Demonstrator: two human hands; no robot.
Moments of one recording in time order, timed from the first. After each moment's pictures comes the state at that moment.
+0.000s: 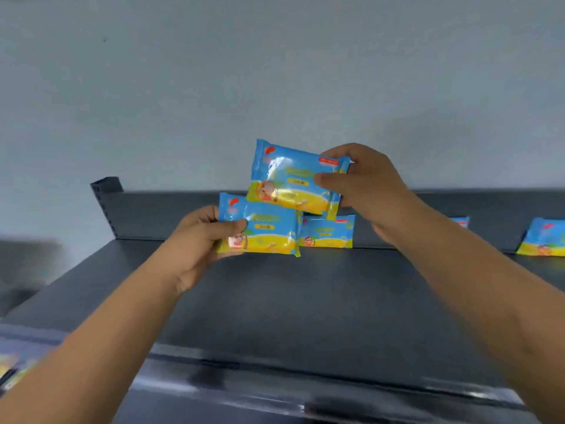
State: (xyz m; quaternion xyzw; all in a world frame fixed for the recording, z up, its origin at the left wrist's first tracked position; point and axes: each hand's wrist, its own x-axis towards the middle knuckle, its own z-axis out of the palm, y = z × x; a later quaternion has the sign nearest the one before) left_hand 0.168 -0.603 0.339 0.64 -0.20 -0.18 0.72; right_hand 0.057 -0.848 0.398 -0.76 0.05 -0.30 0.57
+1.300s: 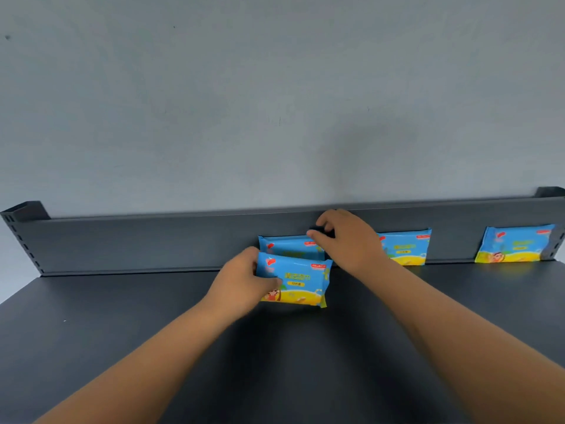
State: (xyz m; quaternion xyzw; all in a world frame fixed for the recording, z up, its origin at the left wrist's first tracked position) left_hand 0.178 -0.728 0.283 0.85 -0.28 -0.09 0.43; right_hand 0.102 -0.952 0.303 -0.93 0.17 -0.28 0.16
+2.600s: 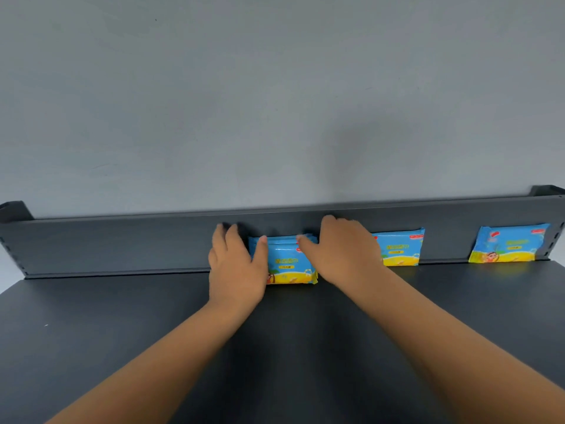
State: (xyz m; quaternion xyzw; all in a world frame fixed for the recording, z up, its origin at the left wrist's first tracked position) left_hand 0.175 -0.769 0.277 0.87 -0.21 0.11 0.44; right_hand 0.073 -0.913 0.331 -0.94 0.29 -0.18 0.06
